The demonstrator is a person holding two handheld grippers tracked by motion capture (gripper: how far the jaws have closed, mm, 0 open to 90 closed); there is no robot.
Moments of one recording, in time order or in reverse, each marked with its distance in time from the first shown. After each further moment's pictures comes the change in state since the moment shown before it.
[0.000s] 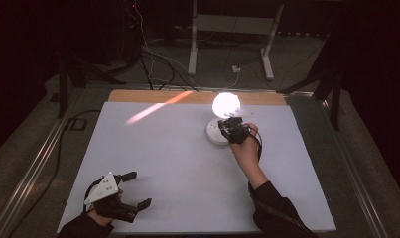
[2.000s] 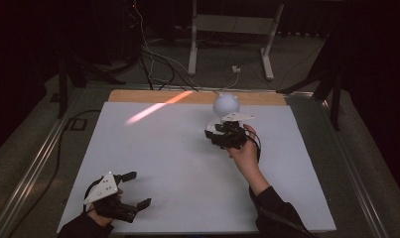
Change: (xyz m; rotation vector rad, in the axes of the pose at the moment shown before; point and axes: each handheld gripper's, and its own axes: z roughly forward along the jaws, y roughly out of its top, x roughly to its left) left arm 0.000 0.000 -0.001 -0.004 -0.002 -0.003; right arm 0.010 -0.005 -0.007 -0.004 0.247 0.013
